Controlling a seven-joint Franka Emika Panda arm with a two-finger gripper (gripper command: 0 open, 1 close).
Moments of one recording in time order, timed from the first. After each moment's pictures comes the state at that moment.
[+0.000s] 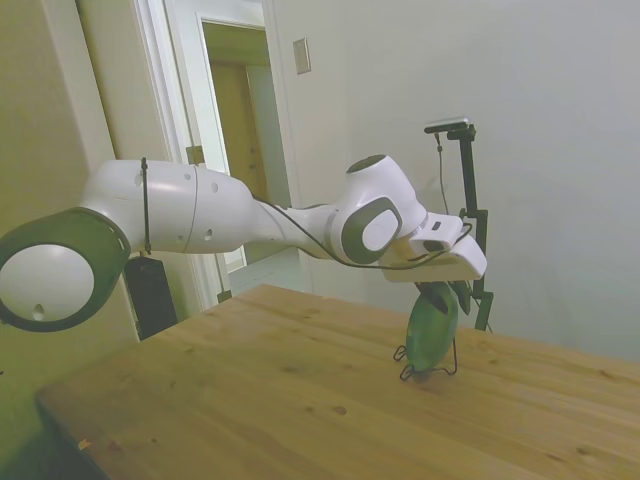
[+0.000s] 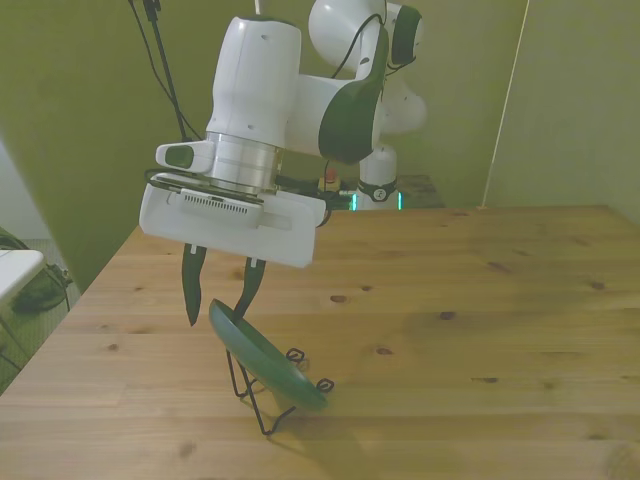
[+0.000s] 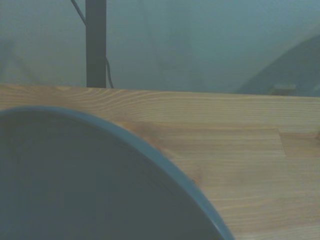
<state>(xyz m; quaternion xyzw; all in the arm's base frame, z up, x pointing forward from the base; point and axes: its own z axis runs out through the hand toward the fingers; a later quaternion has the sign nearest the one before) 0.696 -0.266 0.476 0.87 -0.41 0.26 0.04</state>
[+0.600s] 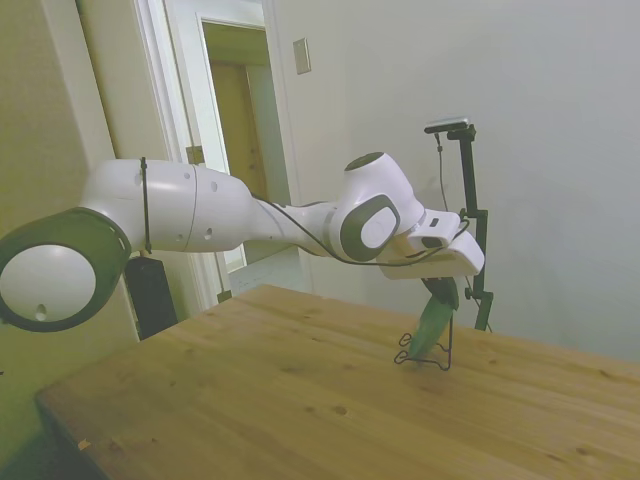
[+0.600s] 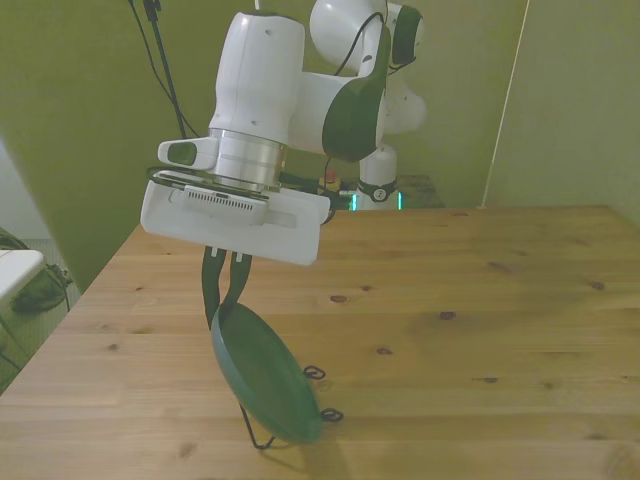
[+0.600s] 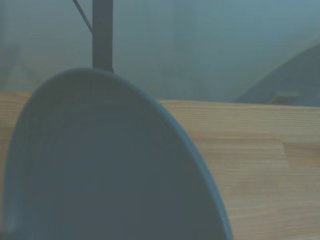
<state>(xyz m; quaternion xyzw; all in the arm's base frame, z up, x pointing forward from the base) 0.700 -0.258 0.483 0.87 -0.40 0.26 0.03</state>
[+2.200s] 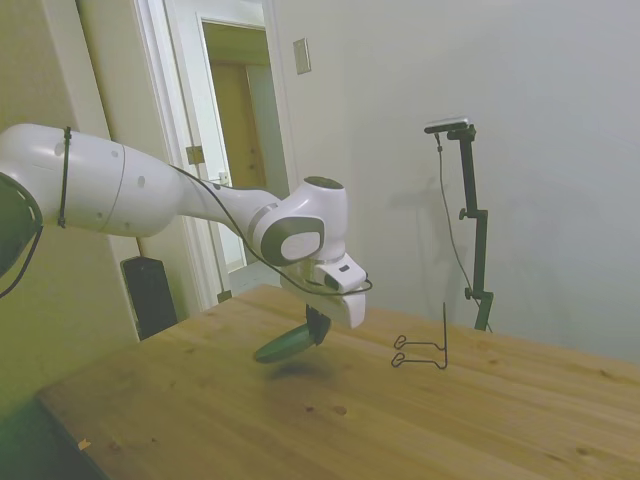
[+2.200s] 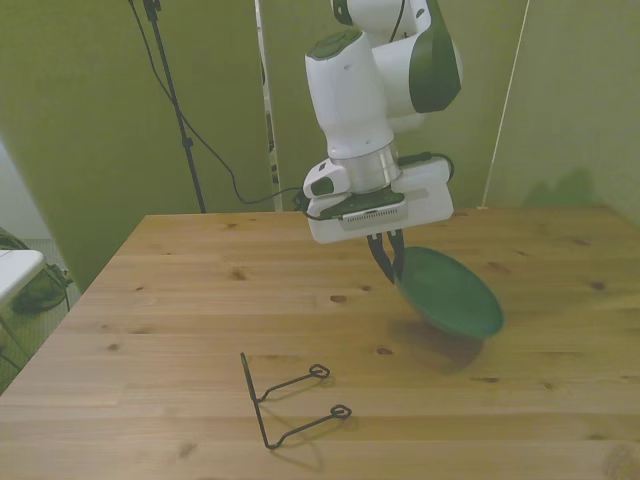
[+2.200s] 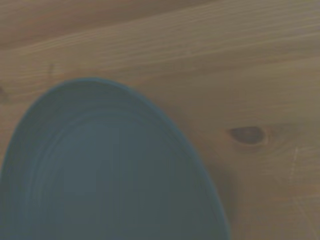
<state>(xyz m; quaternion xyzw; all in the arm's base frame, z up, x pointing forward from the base) 0.612 -0.107 0.421 0.89 -0.44 -0.01 -0.13</state>
